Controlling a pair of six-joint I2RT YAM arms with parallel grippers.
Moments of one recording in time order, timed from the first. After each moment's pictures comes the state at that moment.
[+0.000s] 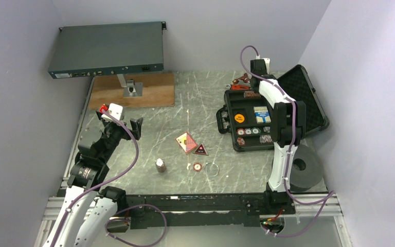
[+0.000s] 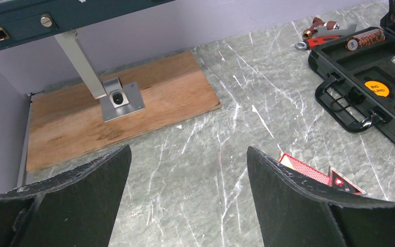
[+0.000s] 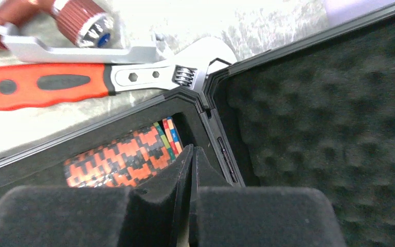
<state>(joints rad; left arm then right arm) -0.26 0.53 0.71 -0.23 0.05 0.07 0.09 2.15 1.74 -0.43 0.50 0.10</state>
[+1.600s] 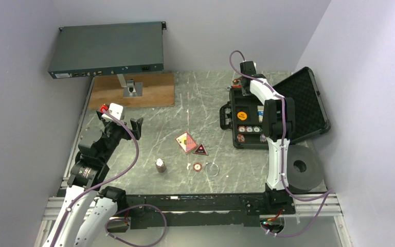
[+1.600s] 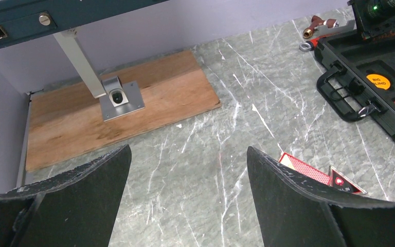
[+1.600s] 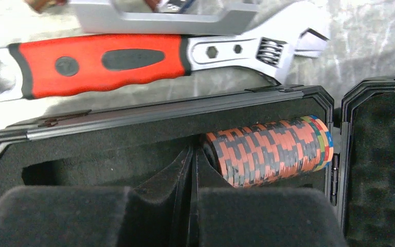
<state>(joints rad) -0.26 0.53 0.71 -0.23 0.05 0.07 0.14 2.30 1.89 -0.52 0.38 0.07</state>
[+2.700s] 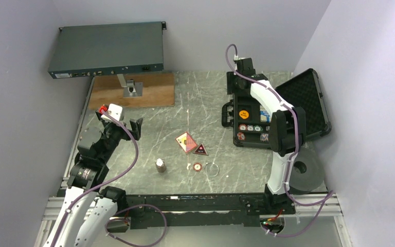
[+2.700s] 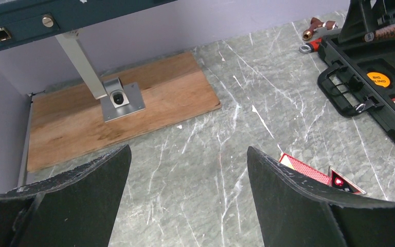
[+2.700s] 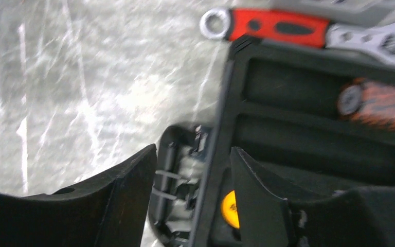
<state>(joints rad) -0.26 0.52 0.71 -0.24 0.05 0.07 0.24 1.99 1.71 -0.51 0.08 0.13</state>
